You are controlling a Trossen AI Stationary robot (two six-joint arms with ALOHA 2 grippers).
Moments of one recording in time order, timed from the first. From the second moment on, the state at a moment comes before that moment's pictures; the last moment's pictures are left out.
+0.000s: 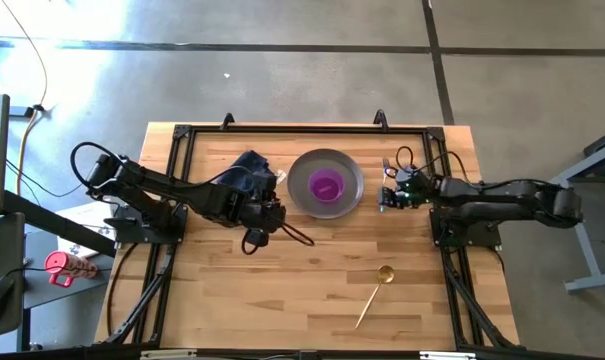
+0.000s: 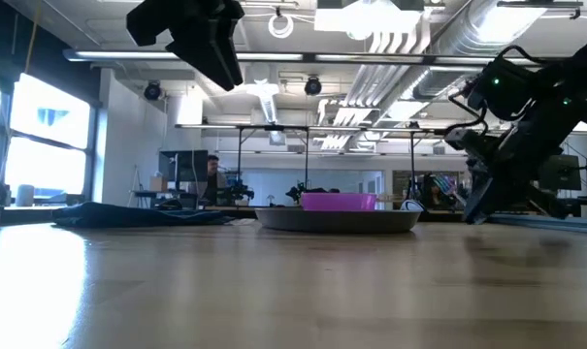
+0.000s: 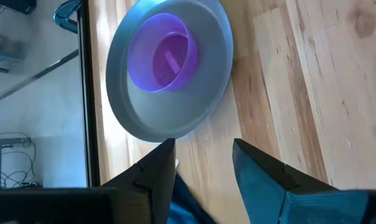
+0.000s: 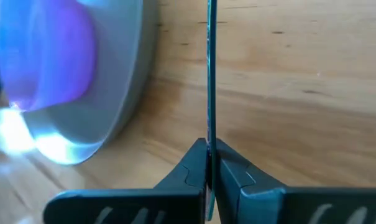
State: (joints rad) left arm -0.10 1.51 1.25 -0.82 -0.54 0.20; right arm -0.46 0.99 0.20 -0.09 -0.13 1.08
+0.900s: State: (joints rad) left arm -0.11 1.51 1.25 -0.81 -0.53 0.20; right arm -0.47 1.20 0.23 0.03 -0.19 1.05
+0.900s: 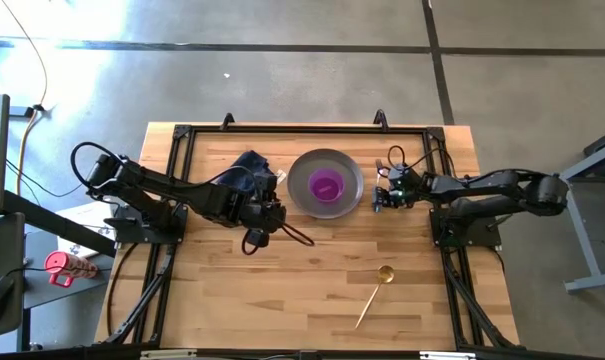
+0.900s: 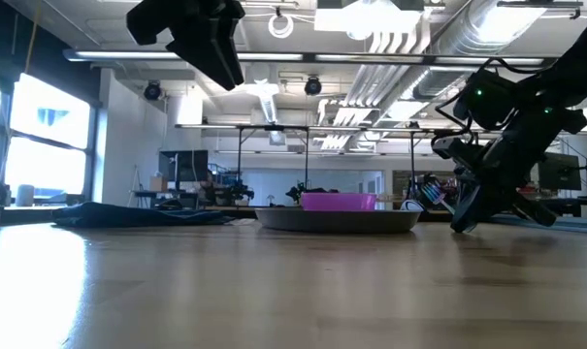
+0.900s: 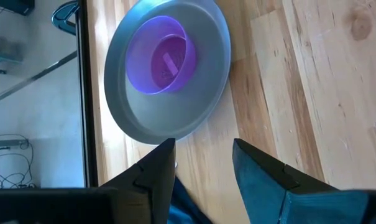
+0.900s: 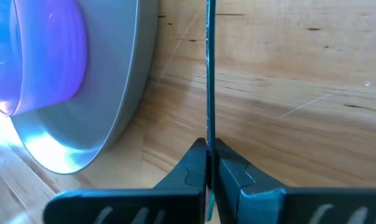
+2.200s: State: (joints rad) left arm -0.11 1.51 1.25 -0.81 -0.53 0.20; right arm -0.49 0.99 0.44 -0.48 -0.07 0.93
